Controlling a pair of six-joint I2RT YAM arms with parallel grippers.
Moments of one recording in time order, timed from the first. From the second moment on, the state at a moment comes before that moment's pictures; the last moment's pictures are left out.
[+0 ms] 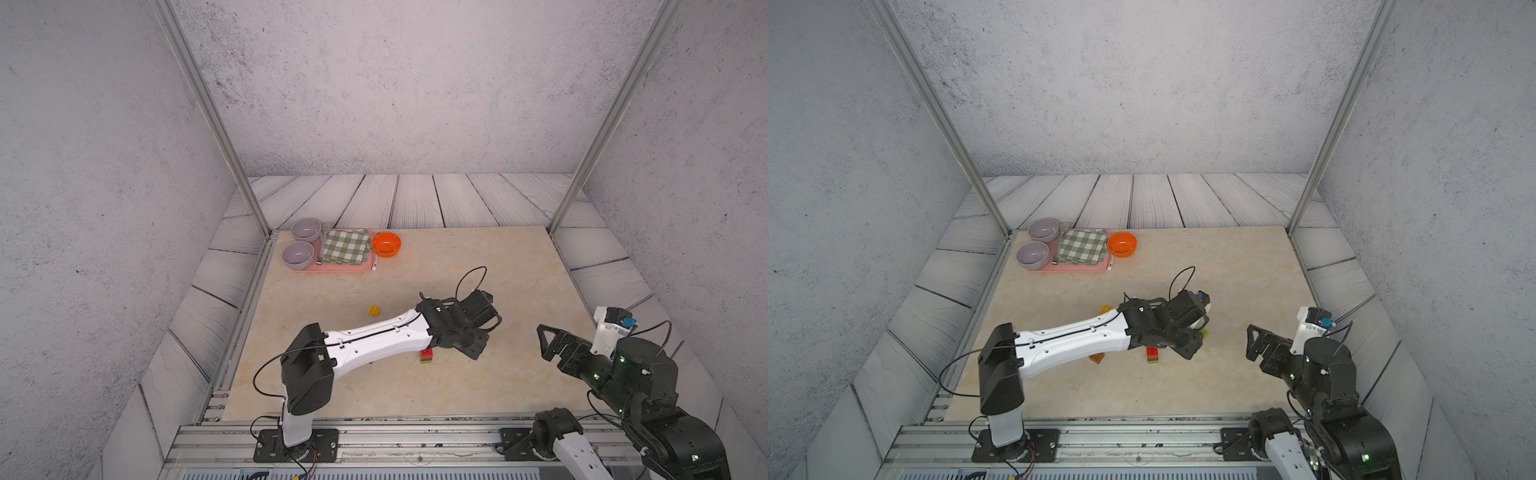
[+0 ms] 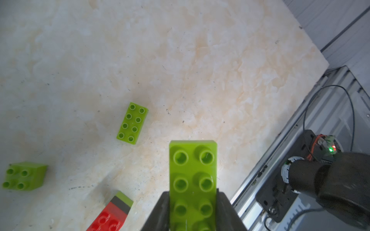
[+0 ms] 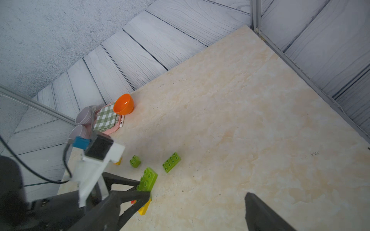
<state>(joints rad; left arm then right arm) -1.18 1.82 1.63 -0.76 -0.01 -0.42 0.20 0.41 1.04 -1.16 0.02 0.53</state>
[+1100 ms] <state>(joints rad) -0.86 1.40 1.15 -0.87 0.33 0.75 0.49 1.00 0.76 -0.65 -0.53 0.69</state>
